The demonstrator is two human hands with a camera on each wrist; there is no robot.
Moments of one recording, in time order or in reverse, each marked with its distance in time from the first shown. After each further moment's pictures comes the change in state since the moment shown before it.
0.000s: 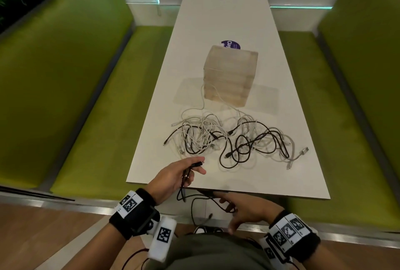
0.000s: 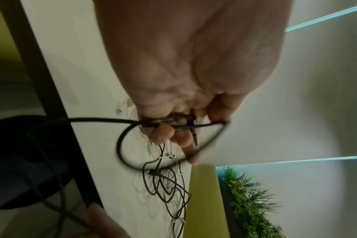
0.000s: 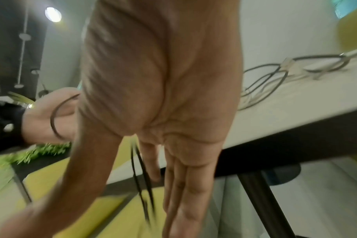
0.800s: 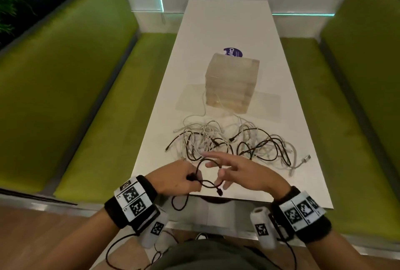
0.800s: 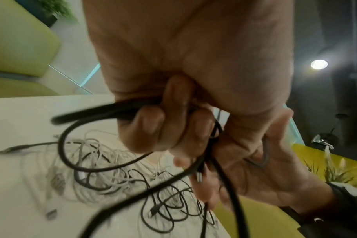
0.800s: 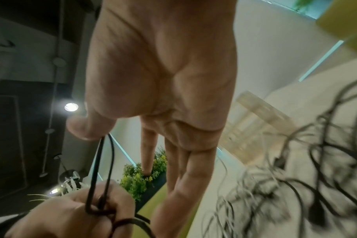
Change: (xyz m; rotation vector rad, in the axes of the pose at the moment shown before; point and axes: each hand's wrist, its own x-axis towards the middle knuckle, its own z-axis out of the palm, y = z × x) left_hand 0.000 0.058 0.009 1.140 -0.207 -0.007; right_hand -0.040 -0.072 -0.076 0.371 0.228 -0.428
